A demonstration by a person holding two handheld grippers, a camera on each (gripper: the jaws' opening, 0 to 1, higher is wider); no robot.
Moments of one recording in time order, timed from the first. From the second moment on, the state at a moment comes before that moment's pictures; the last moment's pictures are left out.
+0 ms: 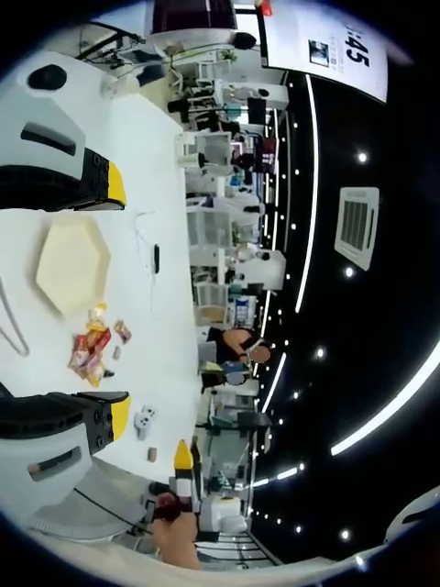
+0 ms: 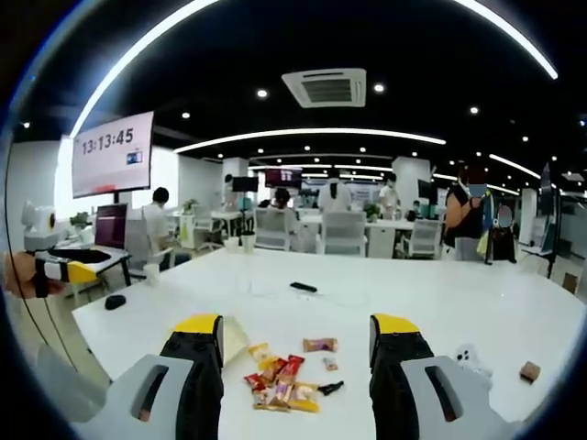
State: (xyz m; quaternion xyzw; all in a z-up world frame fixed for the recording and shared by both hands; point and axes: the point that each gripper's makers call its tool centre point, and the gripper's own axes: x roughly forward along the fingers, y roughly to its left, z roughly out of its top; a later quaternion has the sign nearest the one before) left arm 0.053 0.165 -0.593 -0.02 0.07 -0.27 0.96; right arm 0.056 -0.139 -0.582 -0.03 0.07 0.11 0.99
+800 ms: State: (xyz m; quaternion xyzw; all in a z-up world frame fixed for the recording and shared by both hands) left arm 0.053 0.167 -0.596 -0.02 0.07 -0.27 0.96; right arm 0.051 -0.142 -0.590 -0.03 0.08 0.11 0.99
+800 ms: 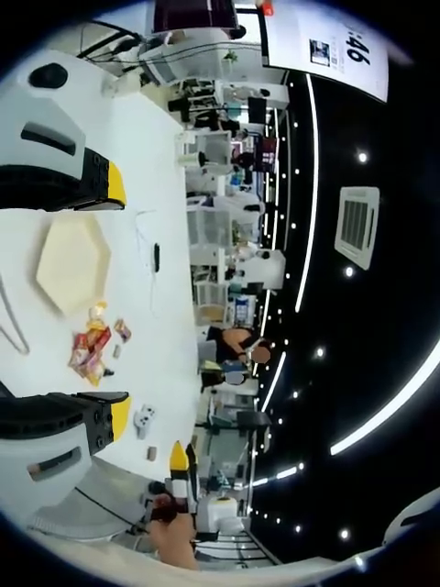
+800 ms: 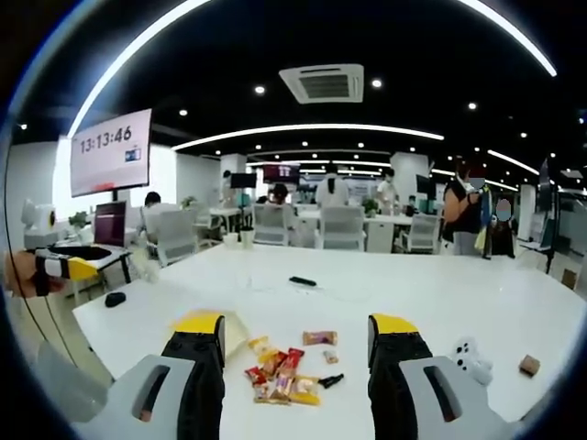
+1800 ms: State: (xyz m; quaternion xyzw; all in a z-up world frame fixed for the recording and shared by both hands) left arm 0.058 0.175 -0.588 -0.02 0.06 -0.26 0.96; right arm 0.066 -0.131 -0.588 -0.03 0.07 0.13 0.99
